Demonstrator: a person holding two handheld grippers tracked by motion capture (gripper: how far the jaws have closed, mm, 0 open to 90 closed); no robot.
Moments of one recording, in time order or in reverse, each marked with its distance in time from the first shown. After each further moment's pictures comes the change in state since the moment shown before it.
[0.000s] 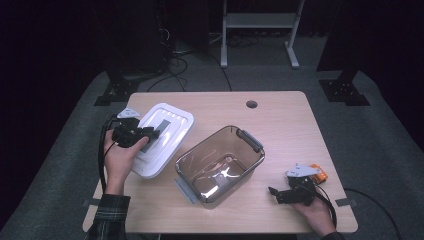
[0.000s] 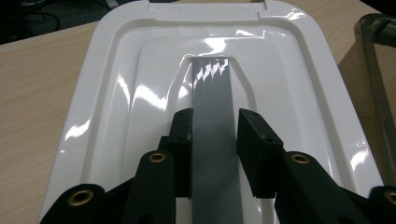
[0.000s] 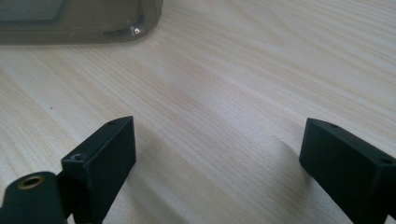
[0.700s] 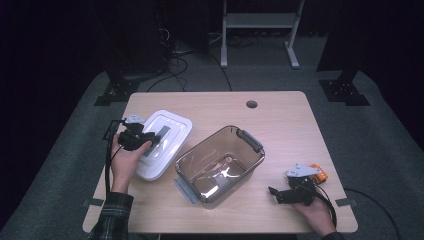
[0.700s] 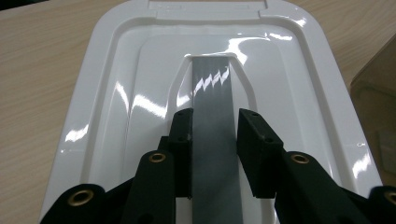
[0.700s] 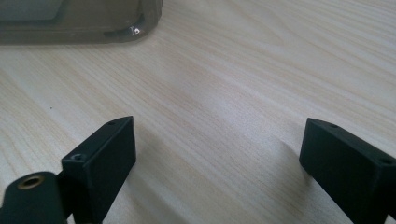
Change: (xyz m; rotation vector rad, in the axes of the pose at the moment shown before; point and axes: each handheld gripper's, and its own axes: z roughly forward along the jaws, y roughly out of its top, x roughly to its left) left arm 0.013 -0.022 0.035 0.056 0.029 -0.009; right arm 0.000 0.000 0.000 0.000 0.001 -0.001
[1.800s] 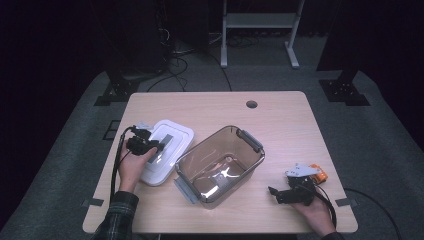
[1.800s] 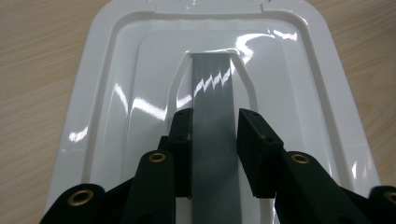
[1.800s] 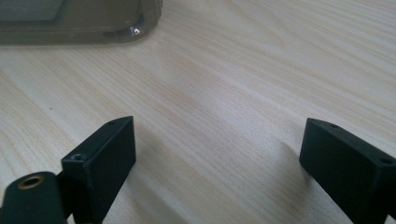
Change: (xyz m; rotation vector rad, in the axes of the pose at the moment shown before) left arm 0.007 -0.023 0.041 0.093 0.006 -0.008; right arm 0.000 0.000 0.000 -0.001 -0.001 0.001
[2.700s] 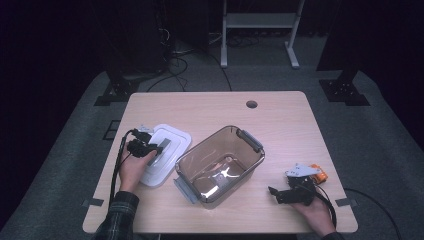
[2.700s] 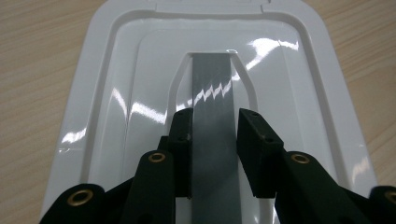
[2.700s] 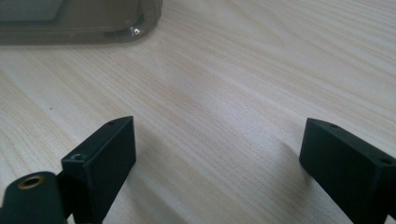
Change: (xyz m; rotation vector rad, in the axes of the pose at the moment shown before) left arm 0.009 -0.012 0.017 0.055 0.033 0.008; right arm 0.000 0.000 0.000 0.000 0.000 0.000
